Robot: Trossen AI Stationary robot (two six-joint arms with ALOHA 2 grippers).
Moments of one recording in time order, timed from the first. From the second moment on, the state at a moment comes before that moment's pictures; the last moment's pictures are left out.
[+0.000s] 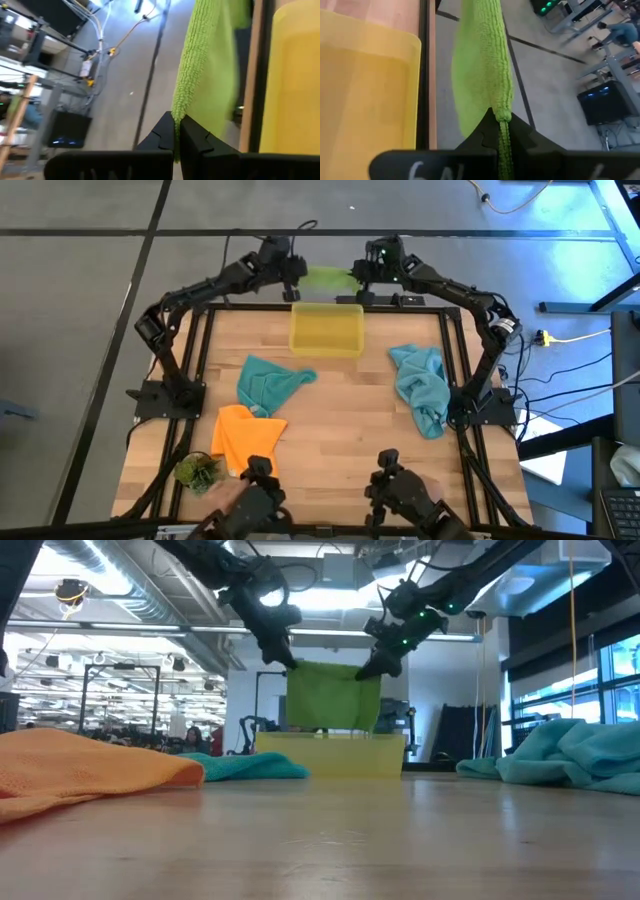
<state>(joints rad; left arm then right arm) 0.77 1.74 1.49 -0.32 -0.12 0.80 -0.84 1.81 1.45 -0.19 -0.22 -0.81</state>
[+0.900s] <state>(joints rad) 0.62 1.74 1.28 -0.44 -0.18 0.80 -0.73 1.80 1.21 -0.14 -0.20 -0.79</state>
